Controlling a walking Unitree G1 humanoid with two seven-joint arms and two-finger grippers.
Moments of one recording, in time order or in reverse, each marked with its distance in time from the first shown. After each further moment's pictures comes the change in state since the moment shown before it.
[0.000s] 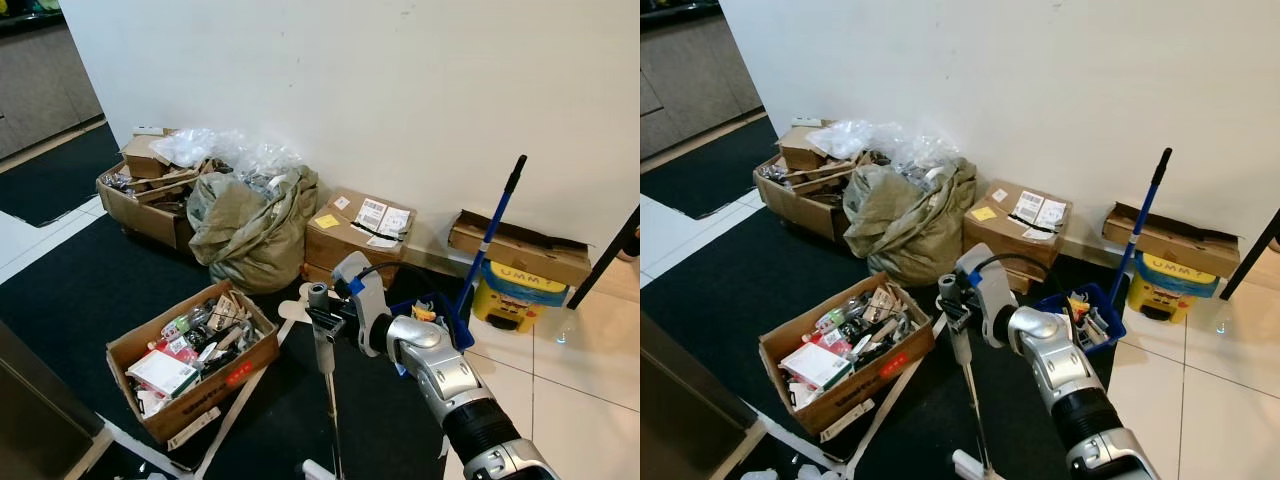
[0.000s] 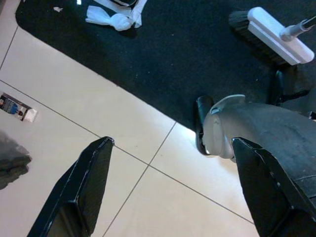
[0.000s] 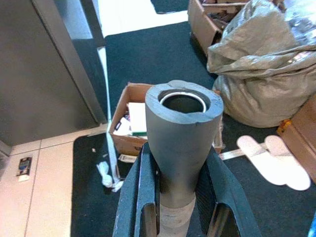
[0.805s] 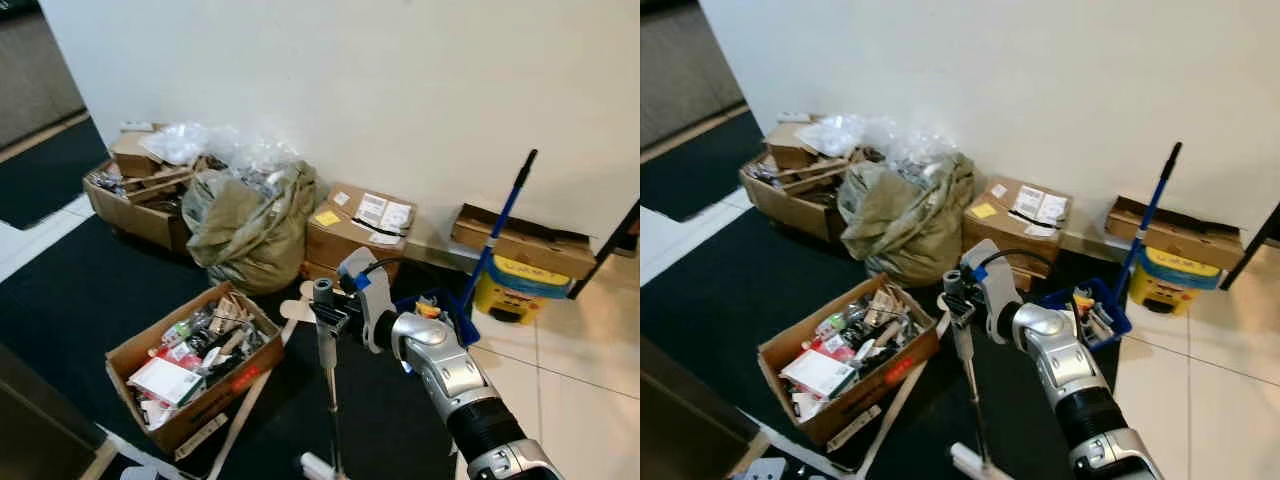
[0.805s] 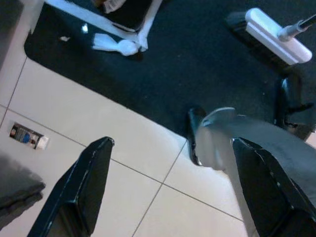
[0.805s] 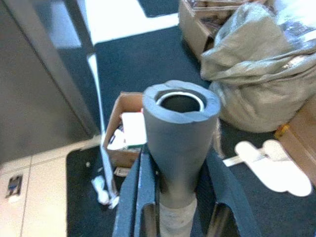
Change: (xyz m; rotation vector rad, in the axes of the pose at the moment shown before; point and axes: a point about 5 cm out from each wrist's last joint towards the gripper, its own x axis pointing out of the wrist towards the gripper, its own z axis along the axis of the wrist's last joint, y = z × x) left arm 0.002 -0.002 0.007 0.016 -0.025 -0.016; right arm 0.001 0.004 0.005 -0.001 -0.013 0.003
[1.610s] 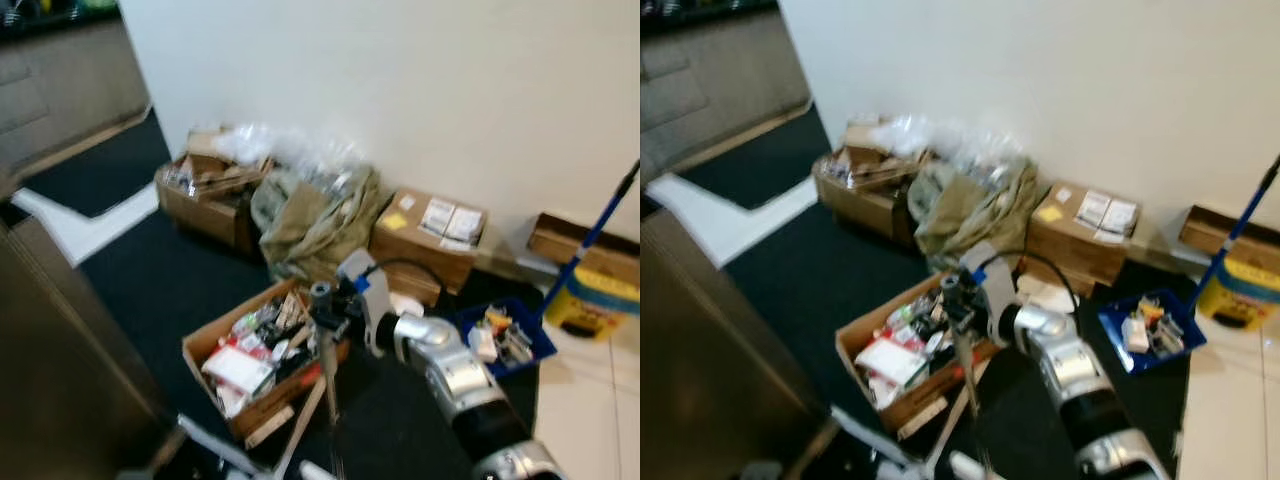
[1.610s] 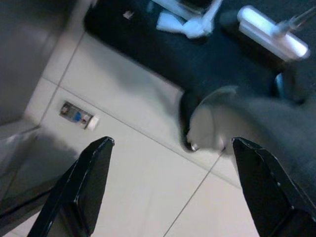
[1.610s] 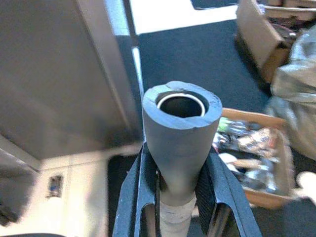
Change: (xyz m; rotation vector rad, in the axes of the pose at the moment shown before) left arm -0.004 0.005 -0.011 0.009 0.037 0.007; right arm -0.007 0.001 -0.003 0.000 0.047 0.070
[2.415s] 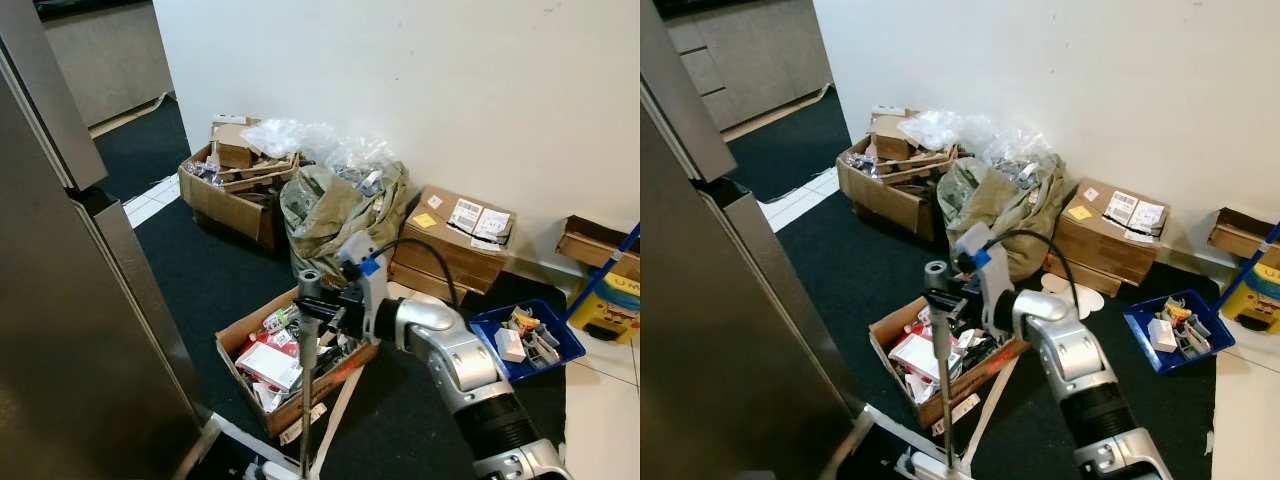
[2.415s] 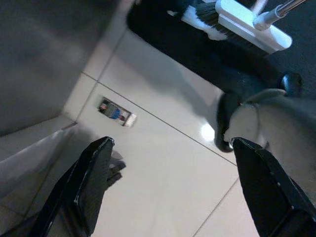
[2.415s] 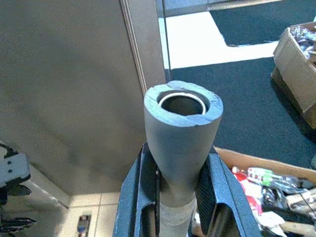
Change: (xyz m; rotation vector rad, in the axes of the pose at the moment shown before) left arm 0.001 0.002 0.006 0.008 -0.017 0.005; right arm -0.006 0.007 0.041 0.034 -0.146 0.094
